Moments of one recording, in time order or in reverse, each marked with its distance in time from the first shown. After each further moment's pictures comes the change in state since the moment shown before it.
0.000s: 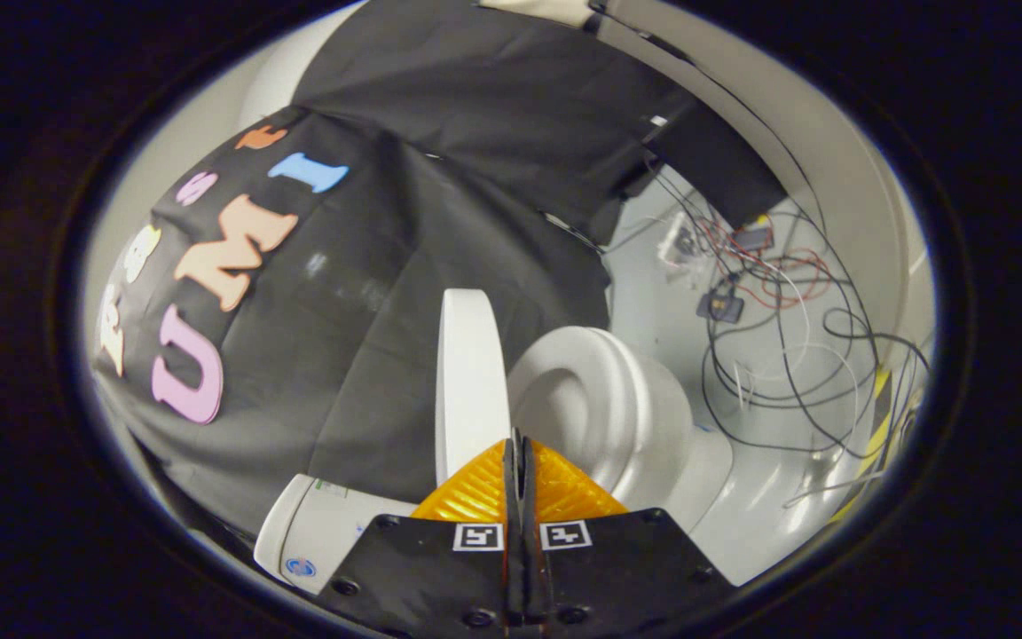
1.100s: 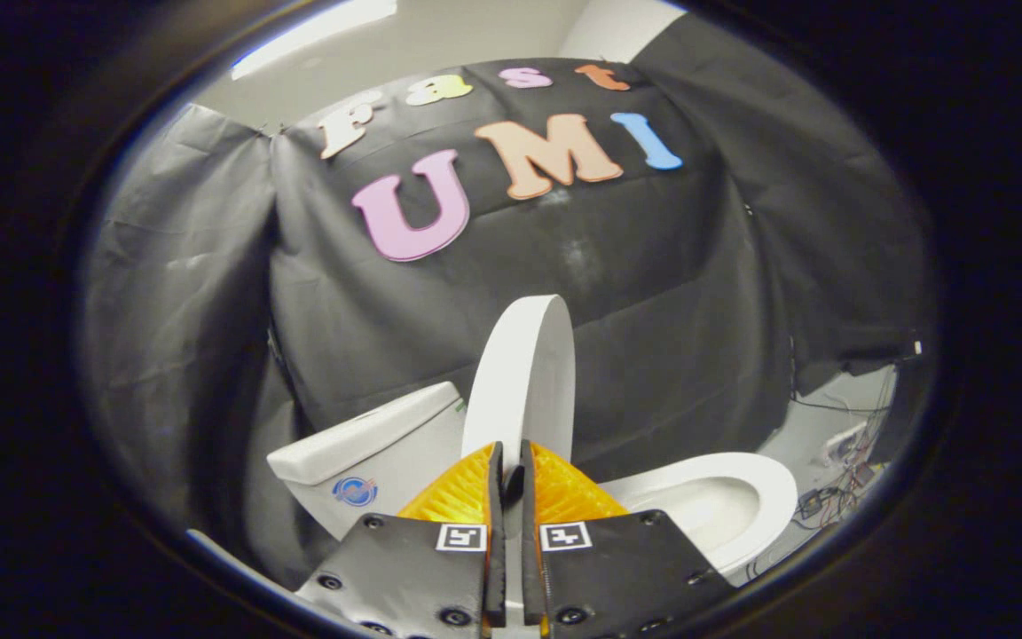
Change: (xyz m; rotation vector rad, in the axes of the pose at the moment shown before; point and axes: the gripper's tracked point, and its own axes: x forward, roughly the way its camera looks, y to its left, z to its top) arm -0.035 0.223 -0.061 -0.743 0.042 0.534
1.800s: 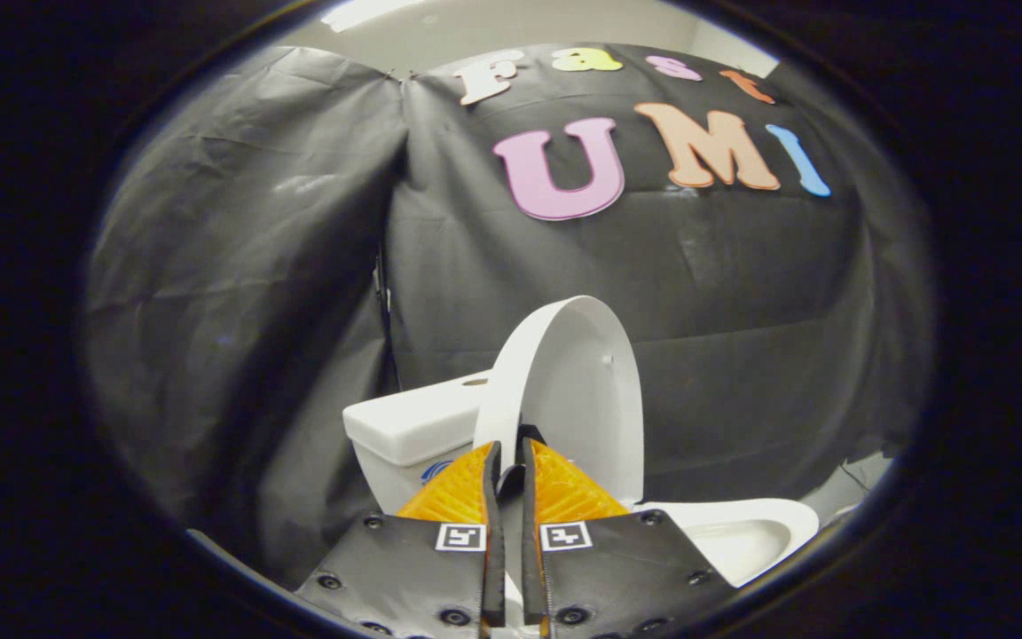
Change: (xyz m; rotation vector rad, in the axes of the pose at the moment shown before) arm 0.033 0.112 -0.032 -0.265 0.109 0.314
